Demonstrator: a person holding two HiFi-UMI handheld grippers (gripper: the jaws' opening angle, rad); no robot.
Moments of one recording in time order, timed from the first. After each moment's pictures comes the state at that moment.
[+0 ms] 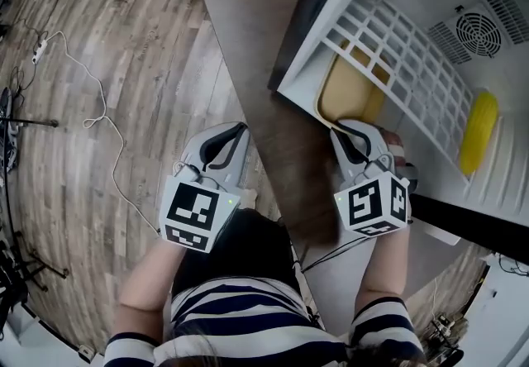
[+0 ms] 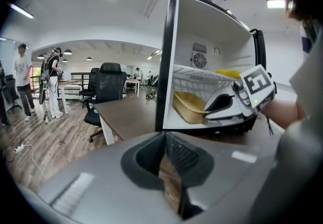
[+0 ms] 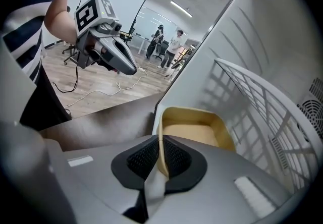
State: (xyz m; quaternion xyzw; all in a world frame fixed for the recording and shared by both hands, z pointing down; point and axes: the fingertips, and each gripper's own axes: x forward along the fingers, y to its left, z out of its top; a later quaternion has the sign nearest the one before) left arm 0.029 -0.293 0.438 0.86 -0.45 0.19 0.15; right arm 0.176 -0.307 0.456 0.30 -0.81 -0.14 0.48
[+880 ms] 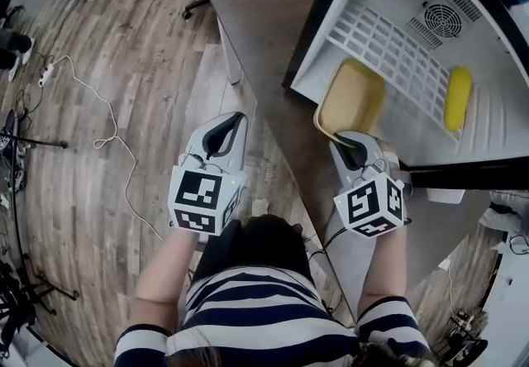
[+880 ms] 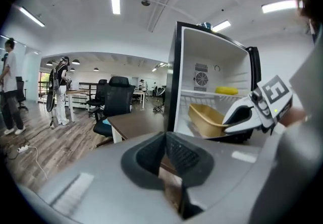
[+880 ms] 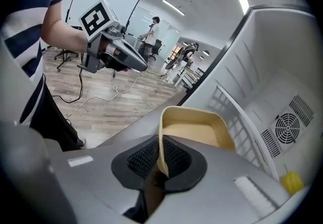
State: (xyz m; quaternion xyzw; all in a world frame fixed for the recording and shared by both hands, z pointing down) left arm -0.031 -0.262 0.379 0.85 -0.49 0.14 0.11; right arm 0.134 -0.230 0.412 0.34 -0.80 -0.12 0.47
